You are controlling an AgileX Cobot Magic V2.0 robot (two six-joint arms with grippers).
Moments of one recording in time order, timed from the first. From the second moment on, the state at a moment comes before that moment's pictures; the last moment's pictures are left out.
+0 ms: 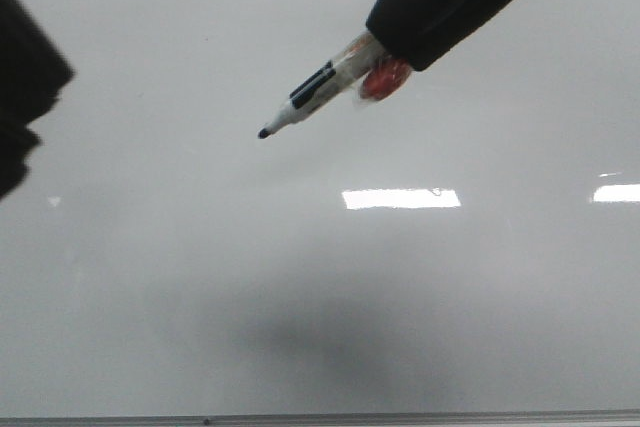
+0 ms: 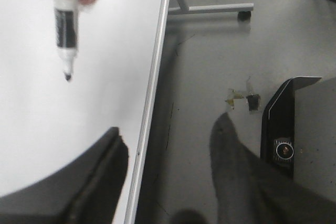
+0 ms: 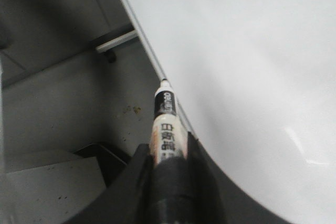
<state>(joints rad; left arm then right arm) -0.95 0.88 -0.73 -0.12 0.73 0.62 0.49 1.24 -1.00 0.63 0.78 -0.83</state>
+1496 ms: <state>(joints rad) -0.95 0.58 -0.59 -0.17 0.76 0.58 0.46 1.70 -1.32 0.77 0.57 -0.83</state>
